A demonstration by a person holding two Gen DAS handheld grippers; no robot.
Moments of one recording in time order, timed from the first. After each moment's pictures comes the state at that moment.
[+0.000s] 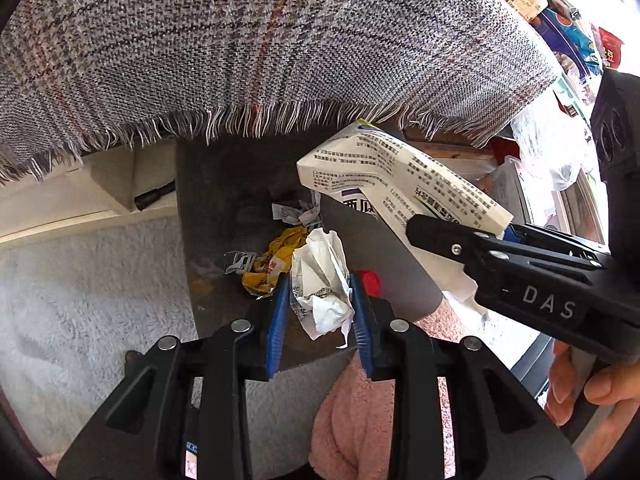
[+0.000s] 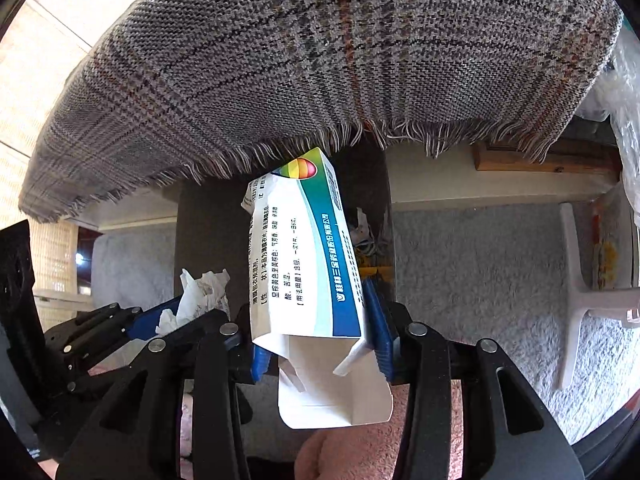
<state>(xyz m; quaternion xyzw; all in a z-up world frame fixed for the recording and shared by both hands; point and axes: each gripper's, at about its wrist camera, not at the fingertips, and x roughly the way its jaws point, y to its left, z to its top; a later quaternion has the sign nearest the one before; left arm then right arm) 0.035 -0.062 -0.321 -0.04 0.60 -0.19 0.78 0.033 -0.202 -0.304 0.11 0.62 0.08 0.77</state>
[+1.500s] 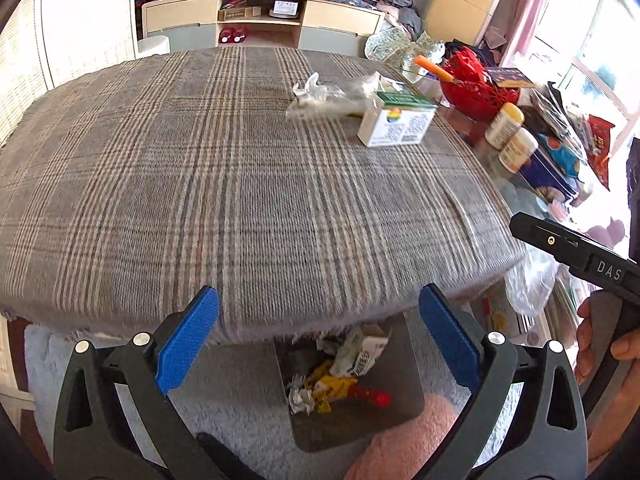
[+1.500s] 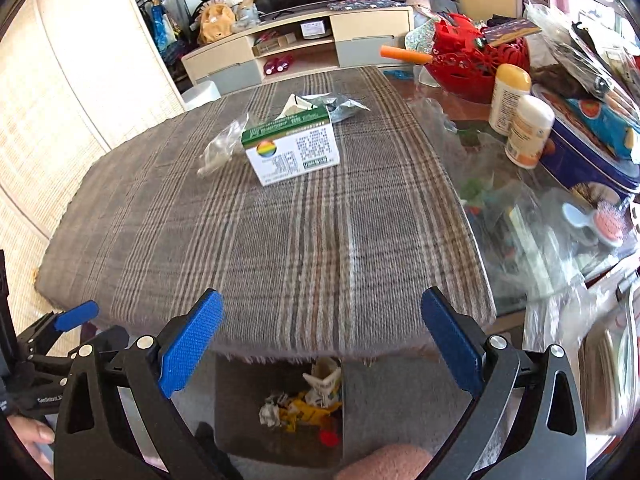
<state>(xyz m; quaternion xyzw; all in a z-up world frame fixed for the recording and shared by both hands) 0.116 -0.019 -0.143 -0.03 0.47 -0.14 0.87 0.111 -0.249 -0.125 0.09 0.46 0.04 0.88</state>
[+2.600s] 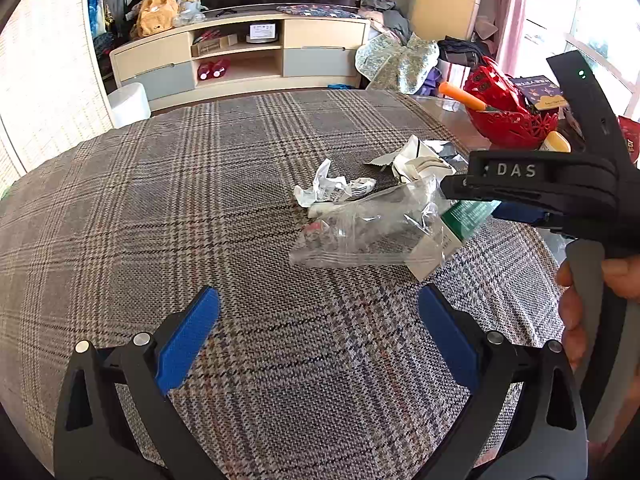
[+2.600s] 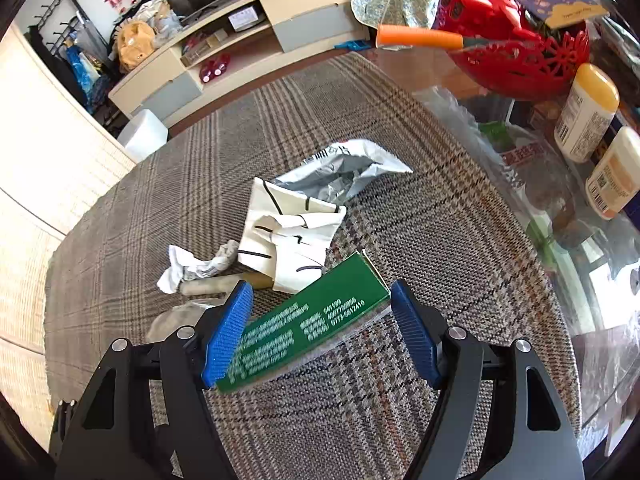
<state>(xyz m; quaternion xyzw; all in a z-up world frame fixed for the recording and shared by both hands) 0.271 -0.045 -0.145 0.04 0.43 -0.16 0.89 0.311 -0.230 -0.154 0.20 0.51 -0.06 0.84</state>
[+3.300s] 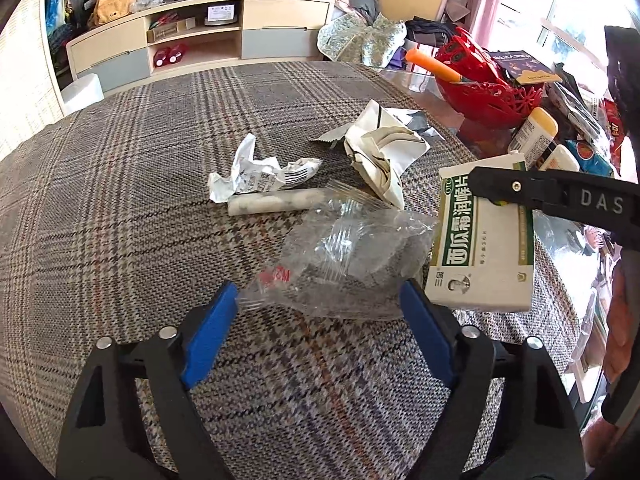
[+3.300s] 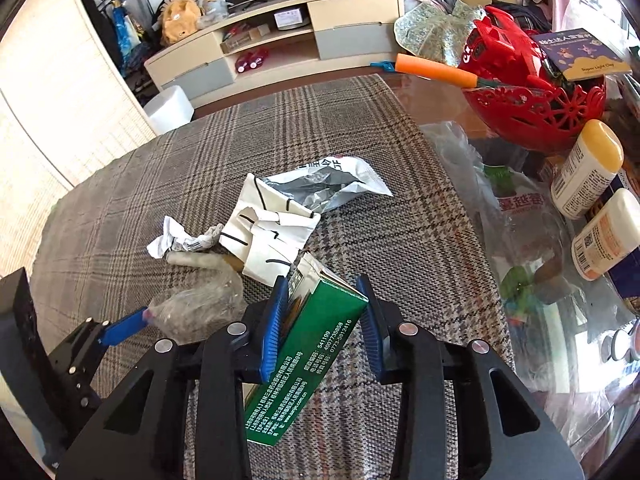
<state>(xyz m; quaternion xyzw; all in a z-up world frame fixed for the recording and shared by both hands) 0.301 -0.089 -0.184 0.03 0.46 -0.23 0.86 0.294 -0.252 -0.144 0.11 0.49 0.00 0.86</state>
